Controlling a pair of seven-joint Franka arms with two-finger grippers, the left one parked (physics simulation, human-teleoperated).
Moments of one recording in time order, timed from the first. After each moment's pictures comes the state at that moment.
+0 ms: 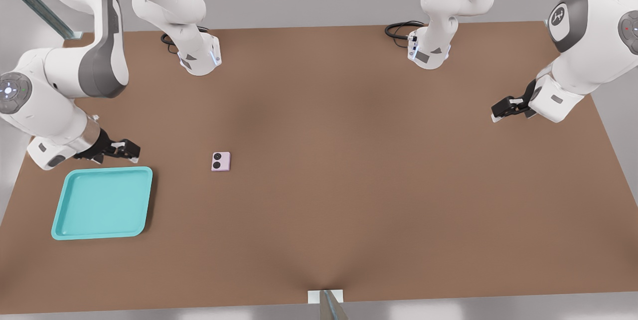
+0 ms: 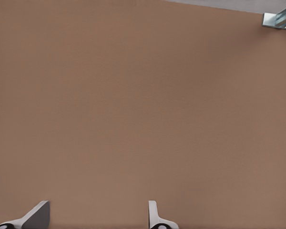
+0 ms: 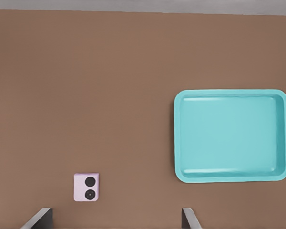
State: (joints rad) arm -0.10 0.20 0.14 -1.44 -0.06 1.65 0.03
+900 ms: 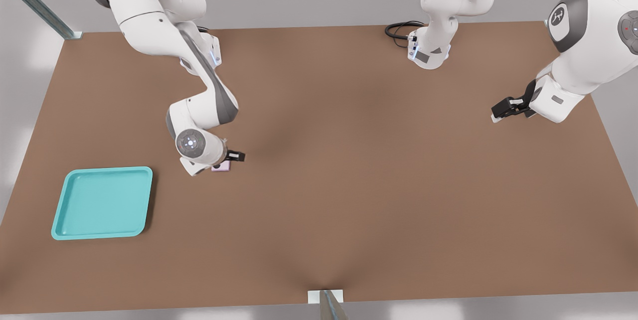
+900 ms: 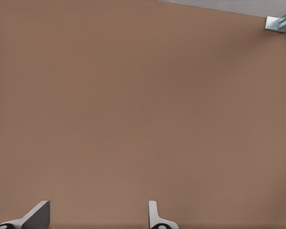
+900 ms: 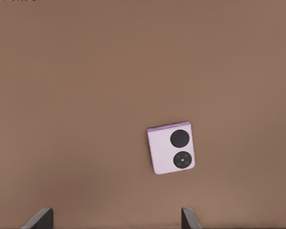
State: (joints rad) arm 0.12 0.35 0.23 -1.86 -0.01 1.95 0.57
